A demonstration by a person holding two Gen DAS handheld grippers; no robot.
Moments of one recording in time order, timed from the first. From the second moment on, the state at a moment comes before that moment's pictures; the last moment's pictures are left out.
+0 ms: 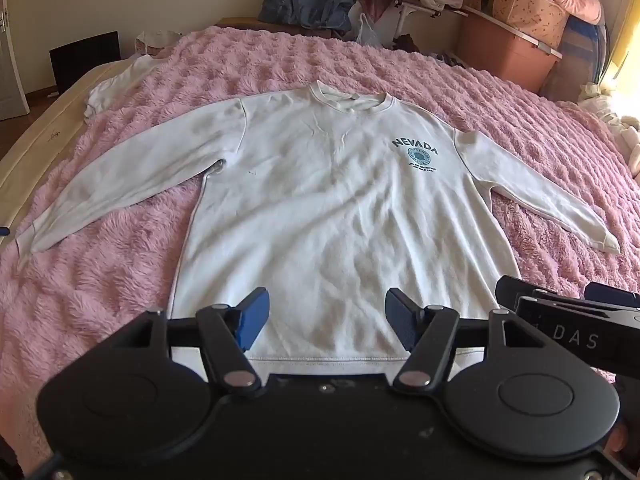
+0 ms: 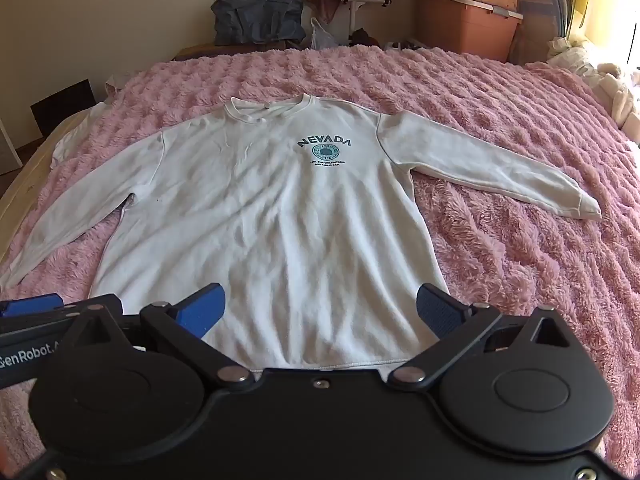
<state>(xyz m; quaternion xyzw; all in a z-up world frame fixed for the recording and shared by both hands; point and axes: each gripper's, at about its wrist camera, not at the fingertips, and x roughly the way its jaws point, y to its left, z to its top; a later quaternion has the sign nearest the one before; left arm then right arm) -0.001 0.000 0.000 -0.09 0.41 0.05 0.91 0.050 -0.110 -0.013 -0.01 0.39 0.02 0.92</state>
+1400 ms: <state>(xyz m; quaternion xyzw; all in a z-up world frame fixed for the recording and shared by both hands) 0.005 0.003 -0.007 -0.11 0.43 0.05 0.89 0.051 -0.111 -0.013 -0.01 0.40 0.02 0.92</state>
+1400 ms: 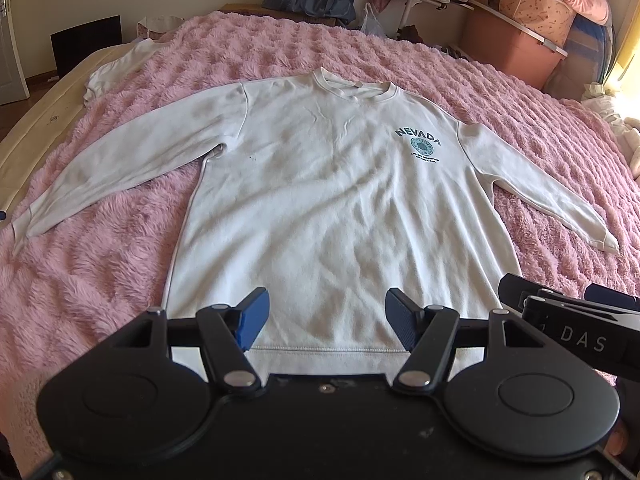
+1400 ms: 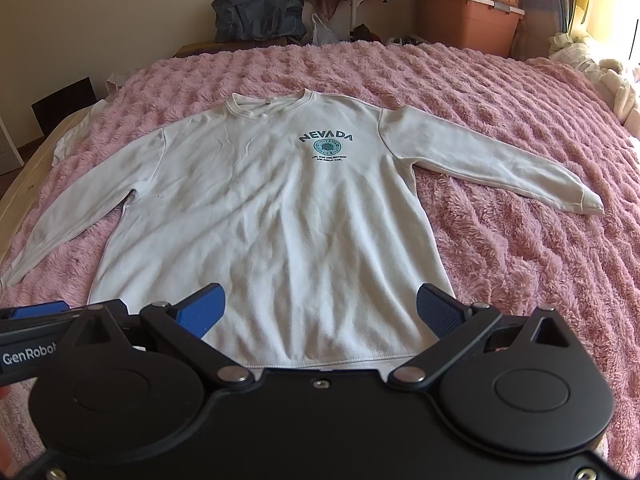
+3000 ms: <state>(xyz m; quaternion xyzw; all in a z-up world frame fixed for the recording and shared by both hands) 0.005 0.003 -0.009 -0.11 0.44 0.05 0.89 0.050 -0.111 -0.015 -0.01 0.40 0.02 0.92</state>
